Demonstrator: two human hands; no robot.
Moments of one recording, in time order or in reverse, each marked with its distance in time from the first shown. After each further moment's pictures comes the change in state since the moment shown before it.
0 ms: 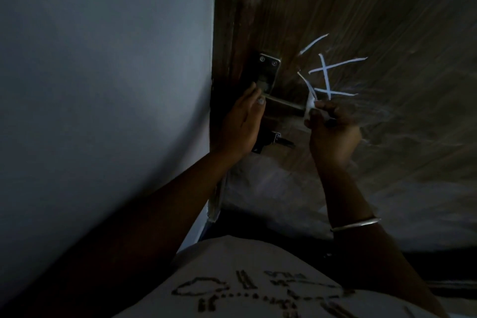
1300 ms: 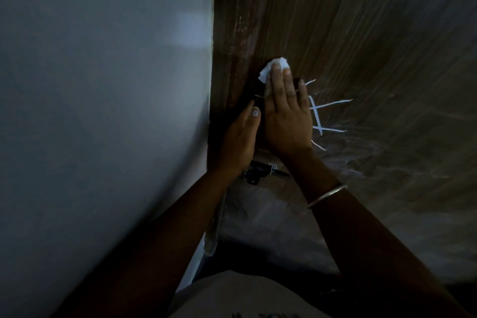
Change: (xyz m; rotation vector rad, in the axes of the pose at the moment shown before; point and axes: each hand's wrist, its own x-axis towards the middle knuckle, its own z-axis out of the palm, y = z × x) left_hand 0.029 0.039 -0.013 -0.112 -0.018 -0.043; right_hand 0.051 -0.051 0.074 -0.964 -0.098 -0.931
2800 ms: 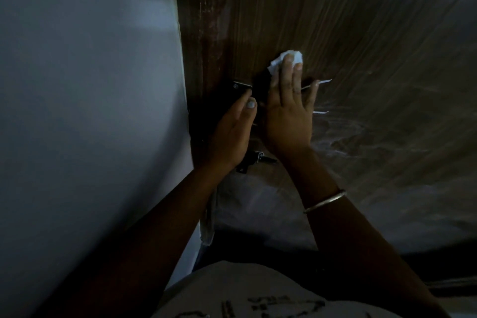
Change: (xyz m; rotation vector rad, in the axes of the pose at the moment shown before) left_hand -0.010 0.008 0.010 0.084 -0.106 0.051; right_hand -0.025 0.010 -0.019 0.087 -0.087 0.236
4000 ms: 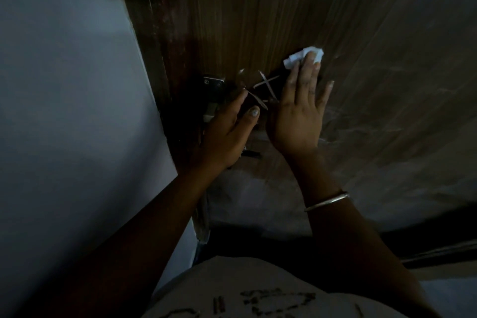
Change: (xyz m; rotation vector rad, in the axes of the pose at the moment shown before) left_hand -0.004 0.001 0.026 0.132 -0.090 0.113; right_hand -0.023 0.046 -0.013 -0.022 0.055 0.210
